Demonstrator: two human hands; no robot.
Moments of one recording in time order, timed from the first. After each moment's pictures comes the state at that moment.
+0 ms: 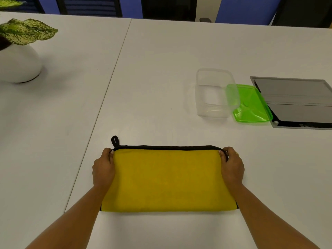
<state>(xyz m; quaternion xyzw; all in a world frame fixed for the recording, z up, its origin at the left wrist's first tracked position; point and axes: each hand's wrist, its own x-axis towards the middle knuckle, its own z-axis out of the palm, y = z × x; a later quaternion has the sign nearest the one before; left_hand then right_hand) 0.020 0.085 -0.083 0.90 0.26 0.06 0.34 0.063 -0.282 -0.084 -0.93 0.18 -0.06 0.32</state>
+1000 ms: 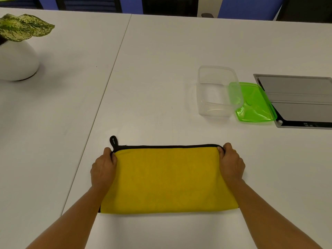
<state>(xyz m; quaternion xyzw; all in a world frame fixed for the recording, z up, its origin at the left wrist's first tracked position) 0.025 0.082 -0.085 0.94 0.24 0.02 0.24 0.083 -0.280 -0.094 -0.97 0.17 -0.01 0.17</state>
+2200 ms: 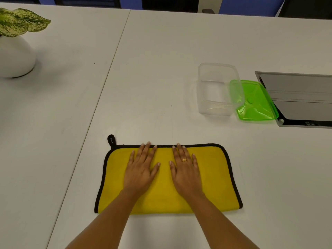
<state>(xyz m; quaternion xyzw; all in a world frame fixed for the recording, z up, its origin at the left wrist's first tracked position) 0.023 -0.002 -0.104 0.99 -0.02 -0.04 0.11 0.035 -0.166 -0.106 -0.98 -0.10 0.03 0.16</state>
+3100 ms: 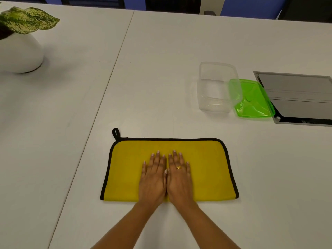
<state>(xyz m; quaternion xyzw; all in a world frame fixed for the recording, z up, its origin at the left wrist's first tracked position) -0.031 -0.052 -0.088 0.99 0.03 -0.03 0.16 -0.016 -0.144 -0.089 -0.97 -0.08 0.08 0.20</state>
